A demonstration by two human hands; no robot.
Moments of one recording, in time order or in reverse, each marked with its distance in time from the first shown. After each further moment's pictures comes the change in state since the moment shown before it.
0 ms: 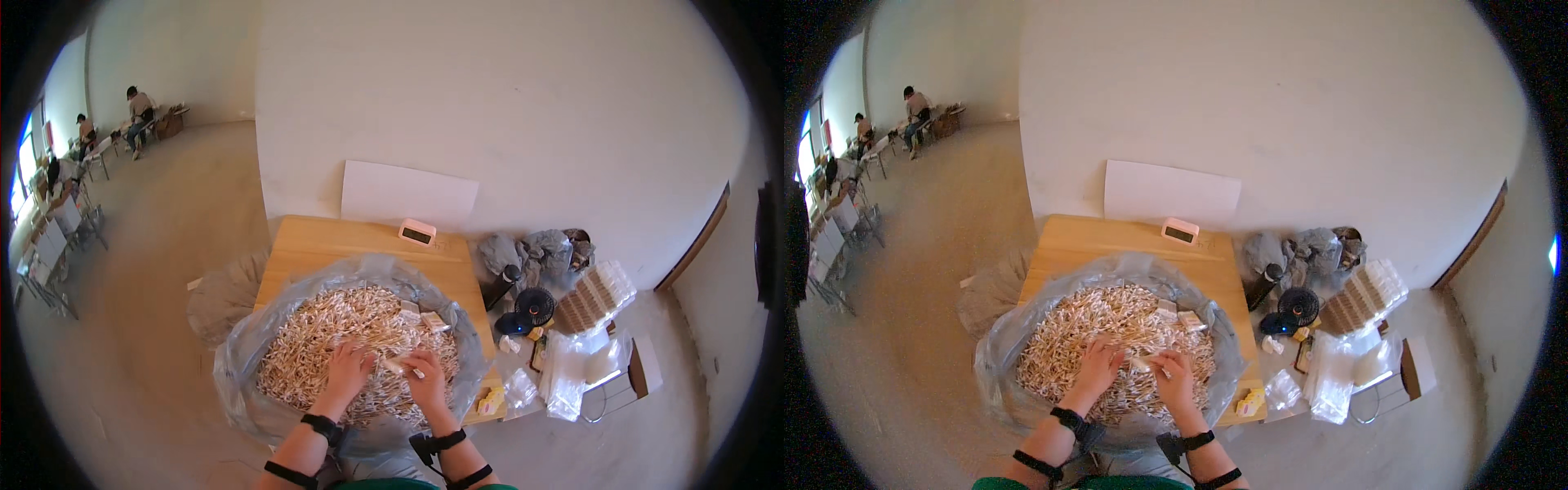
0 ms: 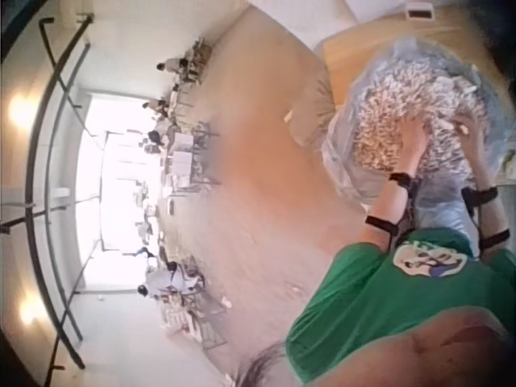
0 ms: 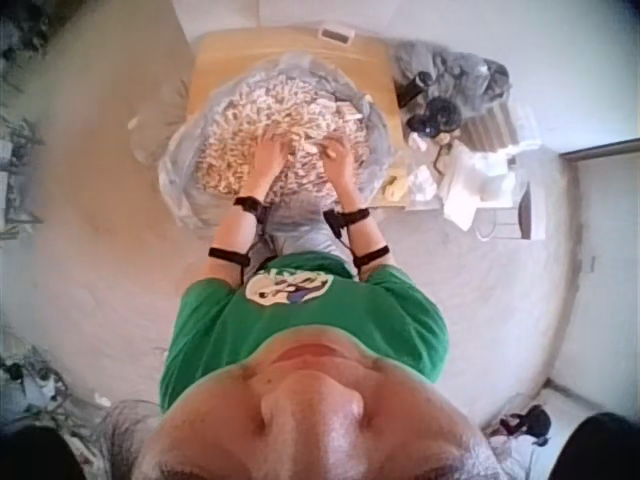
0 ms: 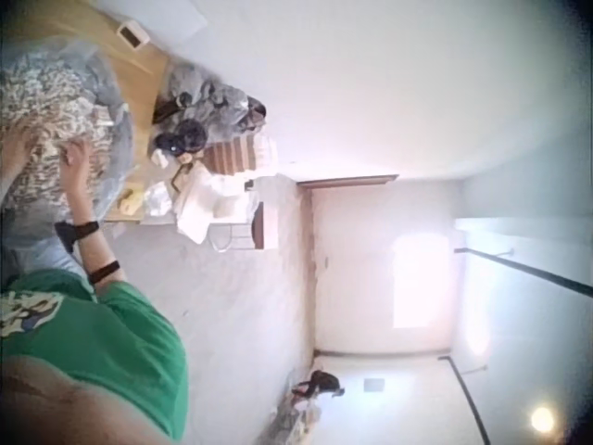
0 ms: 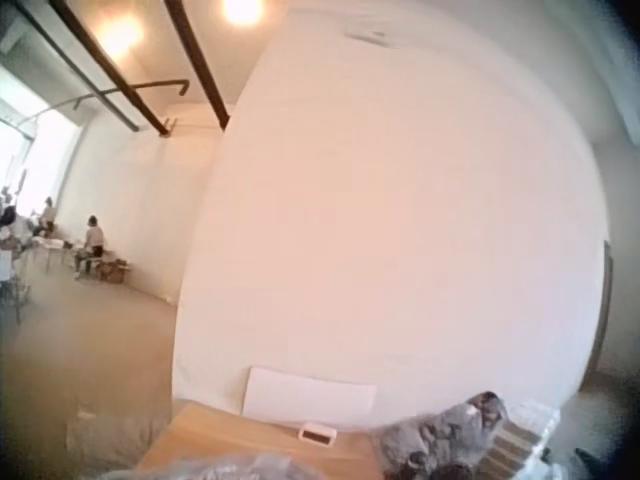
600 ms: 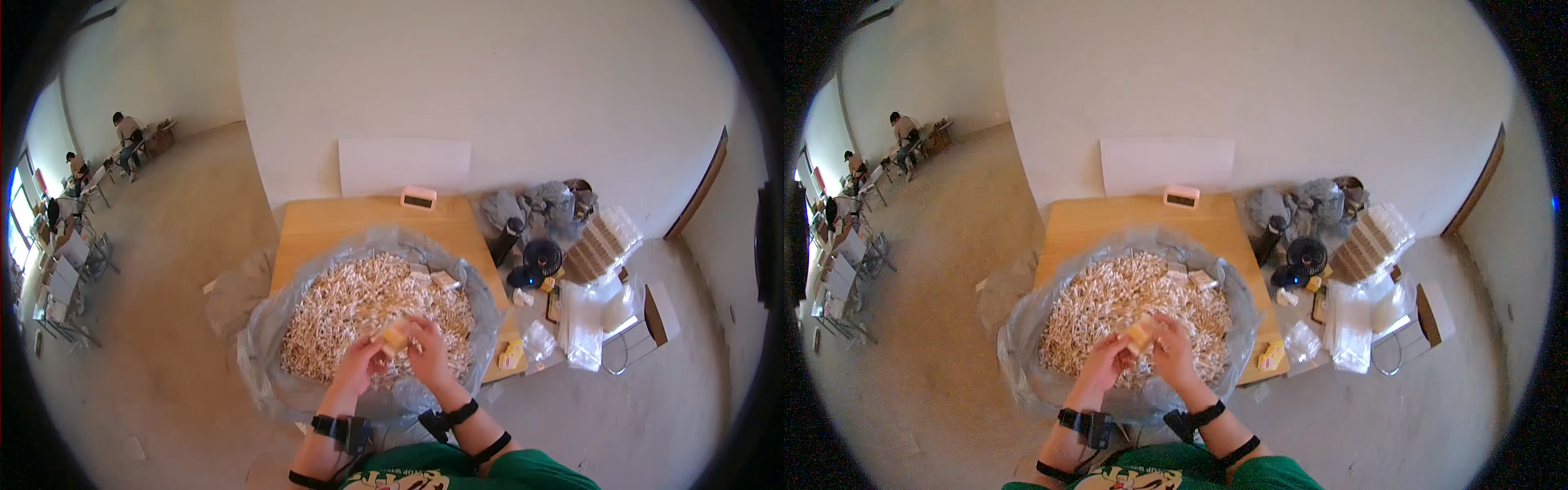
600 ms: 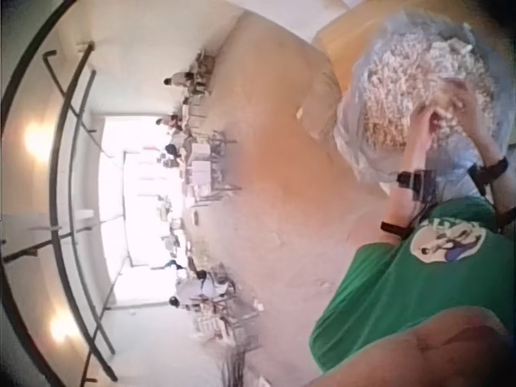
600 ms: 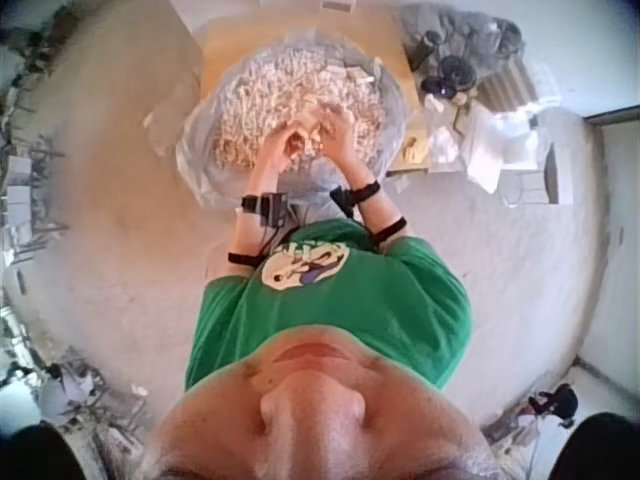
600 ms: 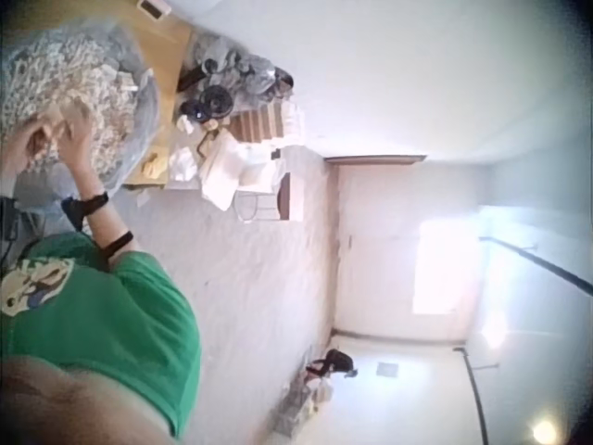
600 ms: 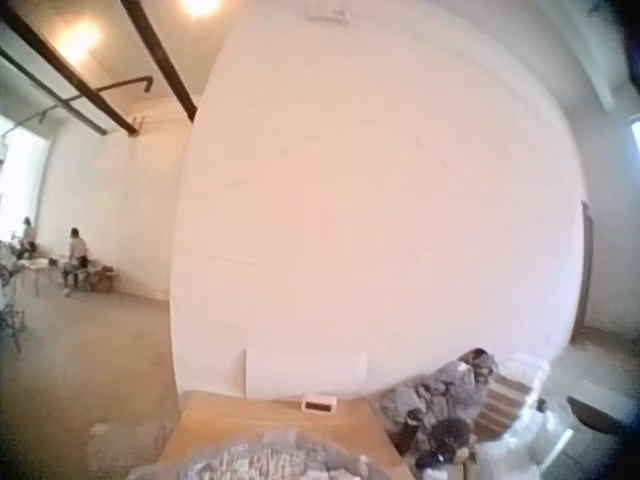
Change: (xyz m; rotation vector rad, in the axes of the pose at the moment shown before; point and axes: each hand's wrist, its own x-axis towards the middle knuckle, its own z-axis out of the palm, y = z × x) left_hand -0.045 0.021 -0.062 -1.653 -0.351 -0.752; right_hand -0.022 -0.061 0.008 0.063 -0.060 -0.028
